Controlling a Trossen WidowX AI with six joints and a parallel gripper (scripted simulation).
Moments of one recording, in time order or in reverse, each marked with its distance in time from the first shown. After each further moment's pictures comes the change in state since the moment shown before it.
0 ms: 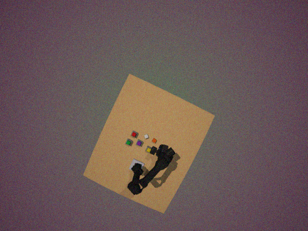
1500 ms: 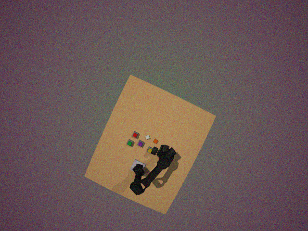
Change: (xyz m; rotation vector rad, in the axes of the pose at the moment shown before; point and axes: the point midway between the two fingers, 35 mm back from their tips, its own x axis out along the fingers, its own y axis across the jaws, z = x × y) arm 0.014 0.001 -0.003 -0.001 0.020 0.010
